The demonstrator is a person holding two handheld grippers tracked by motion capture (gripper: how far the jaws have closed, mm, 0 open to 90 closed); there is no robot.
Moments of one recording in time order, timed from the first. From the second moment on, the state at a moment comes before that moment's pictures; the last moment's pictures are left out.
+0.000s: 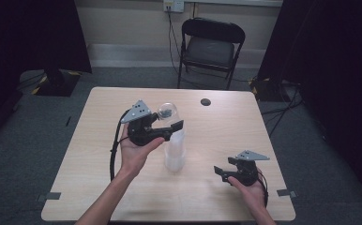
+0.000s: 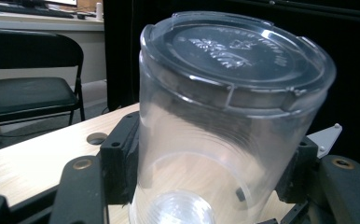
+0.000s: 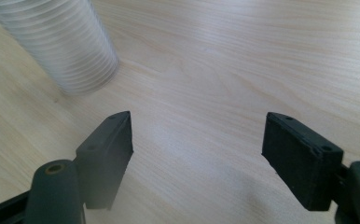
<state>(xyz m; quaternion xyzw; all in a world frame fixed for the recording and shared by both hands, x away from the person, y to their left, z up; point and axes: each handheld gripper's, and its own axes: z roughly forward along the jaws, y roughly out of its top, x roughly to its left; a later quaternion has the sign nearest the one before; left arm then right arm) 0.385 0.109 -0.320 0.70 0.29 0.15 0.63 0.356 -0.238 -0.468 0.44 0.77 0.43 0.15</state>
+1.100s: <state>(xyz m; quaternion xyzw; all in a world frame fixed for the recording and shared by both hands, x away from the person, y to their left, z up) 0.368 0.165 -0.341 0.71 0.35 0.15 0.60 0.351 -0.222 -0.467 0.42 0.79 0.42 0.16</state>
